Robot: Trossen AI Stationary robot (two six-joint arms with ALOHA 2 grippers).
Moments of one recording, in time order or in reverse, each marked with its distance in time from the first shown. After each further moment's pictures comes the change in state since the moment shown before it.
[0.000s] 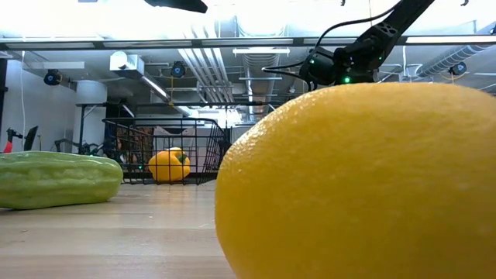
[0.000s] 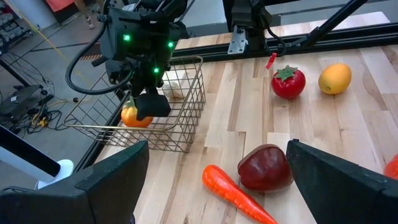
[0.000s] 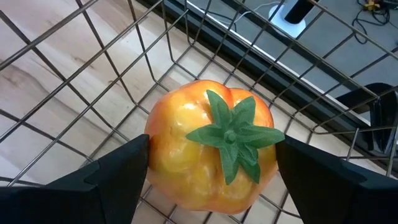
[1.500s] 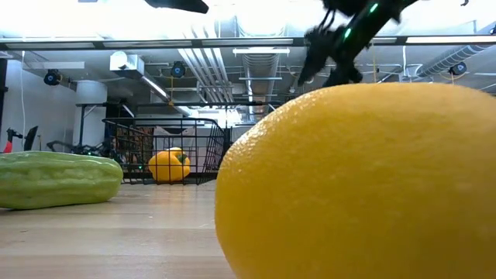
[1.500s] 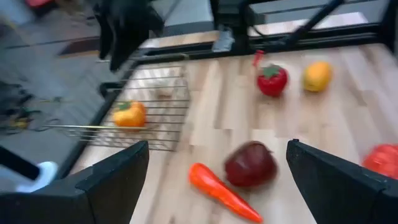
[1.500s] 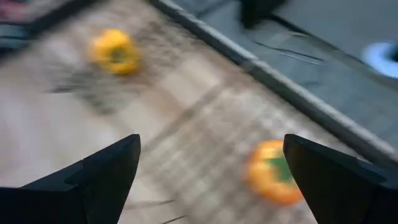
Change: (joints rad) left arm 0.000 0.000 -0.004 -0.001 0.081 -0.011; right arm 0.108 -0.383 0.125 -0.251 -0.305 0.019
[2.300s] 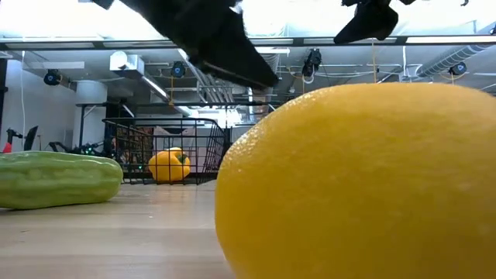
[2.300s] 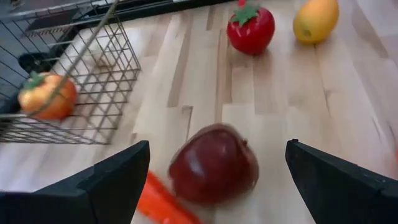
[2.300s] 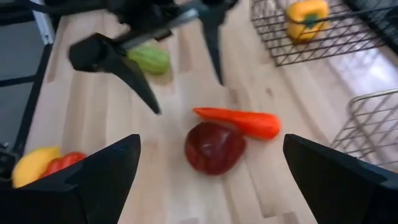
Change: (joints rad) left arm 0.045 0.484 -0.001 0.397 0.087 0.004; right arm 0.738 -0.061 -0.062 -0.028 0.212 0.108
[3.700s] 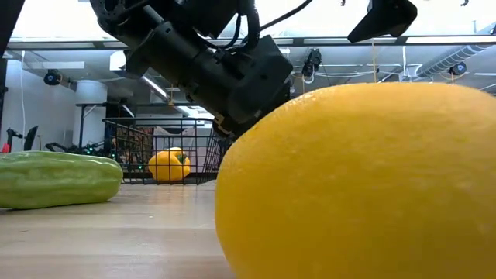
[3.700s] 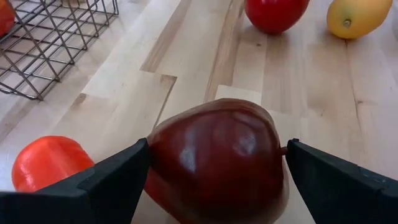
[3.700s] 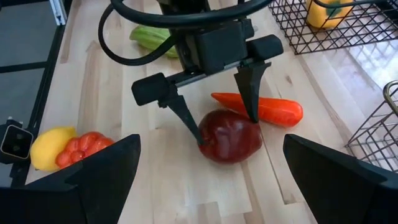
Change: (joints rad) left arm 0.065 0.239 0.005 0.196 0.100 -0.224; right arm 0.119 0.038 -0.003 -0.015 0.068 0.067
